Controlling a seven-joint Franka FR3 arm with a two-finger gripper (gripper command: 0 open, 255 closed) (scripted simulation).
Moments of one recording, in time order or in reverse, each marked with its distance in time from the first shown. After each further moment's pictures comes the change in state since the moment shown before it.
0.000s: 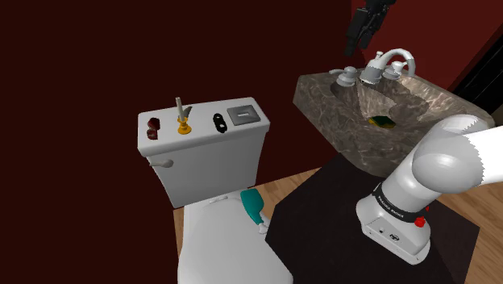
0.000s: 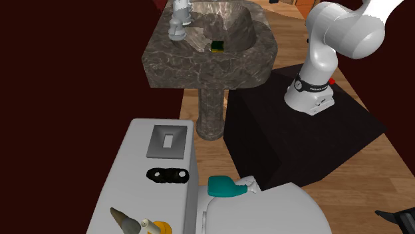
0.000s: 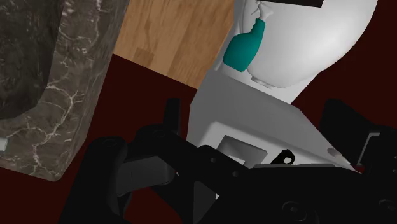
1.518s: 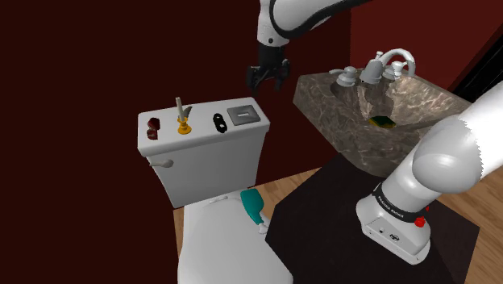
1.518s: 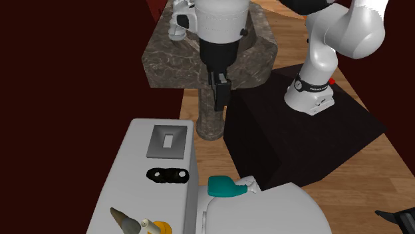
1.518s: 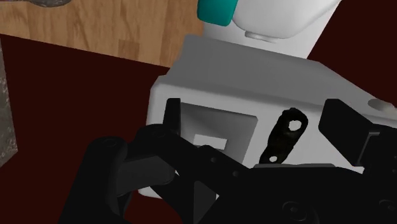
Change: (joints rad) arm 0.013 0.604 0.283 0.077 0.042 0.517 0.505
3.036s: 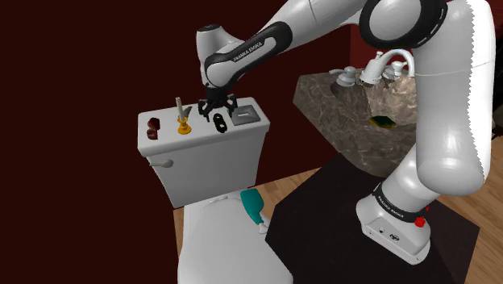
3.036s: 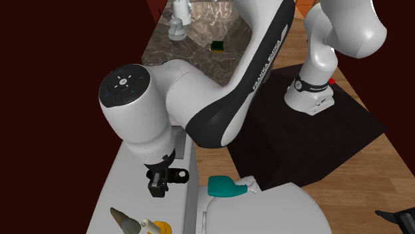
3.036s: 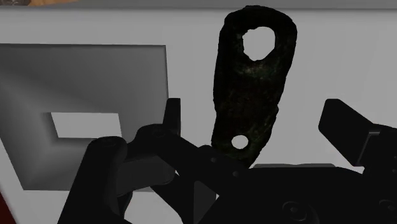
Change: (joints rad) arm 0.113 0.762 -0.010 0.568 -0.226 0.145 0.408
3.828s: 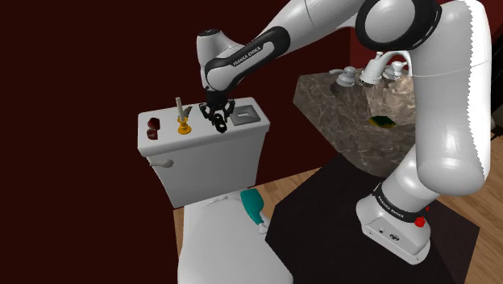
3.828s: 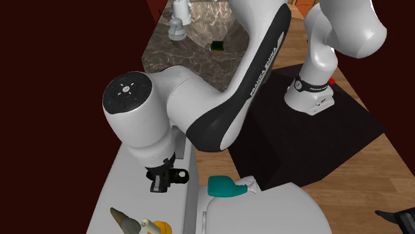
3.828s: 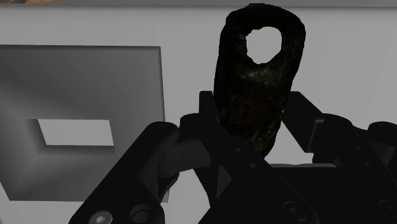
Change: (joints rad) arm 0.003 0.022 -0.004 0.000 -0.007 0.026 0.004
